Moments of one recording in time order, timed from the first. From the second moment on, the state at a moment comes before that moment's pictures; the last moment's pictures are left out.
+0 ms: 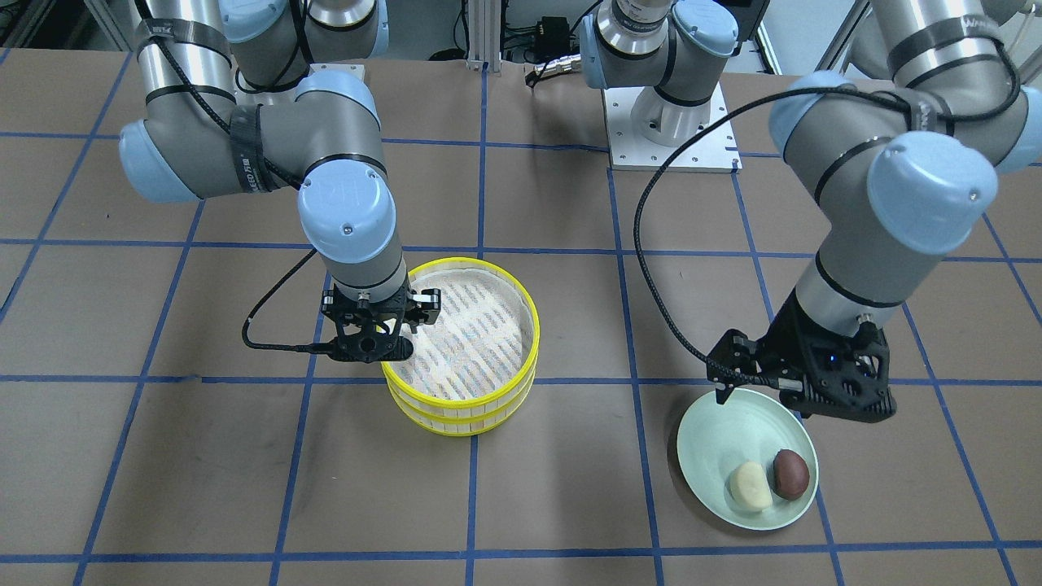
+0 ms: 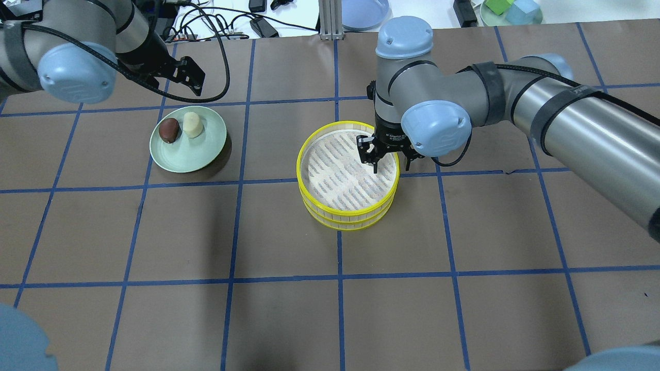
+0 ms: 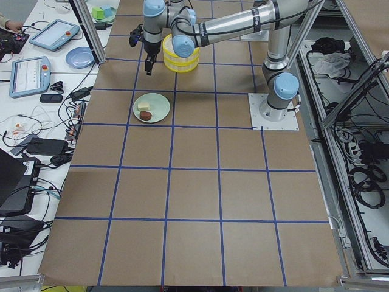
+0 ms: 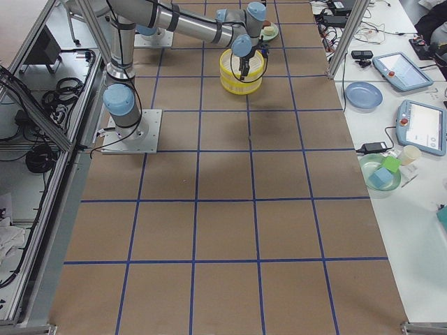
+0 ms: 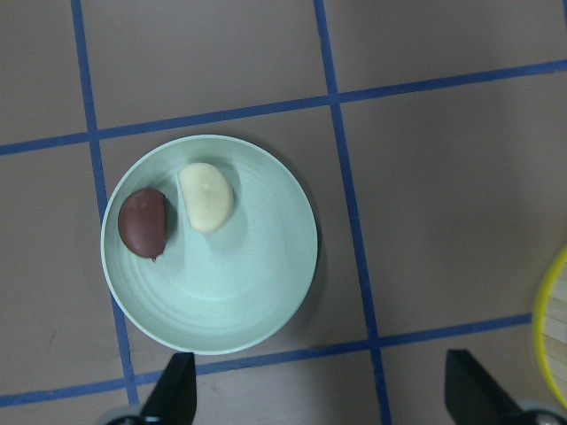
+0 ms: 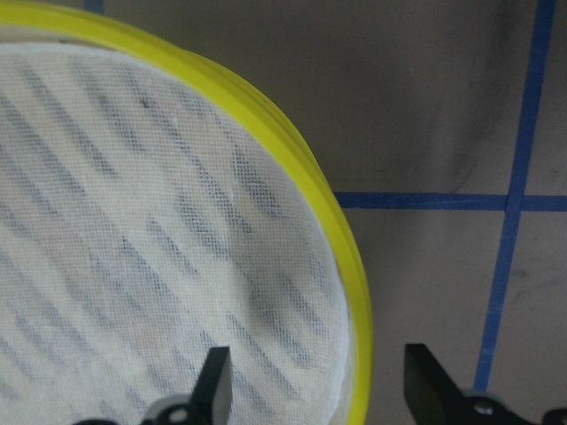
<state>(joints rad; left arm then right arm) -1.44 -1.91 -1.55 -1.06 1.54 0.32 1.80 -1.22 1.68 -1.91 -1.57 0.19</state>
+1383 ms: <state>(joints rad) -1.38 -2.18 -1.54 -0.87 1.54 0.45 1.50 -1.60 1.58 -1.45 -1.60 -0.06</state>
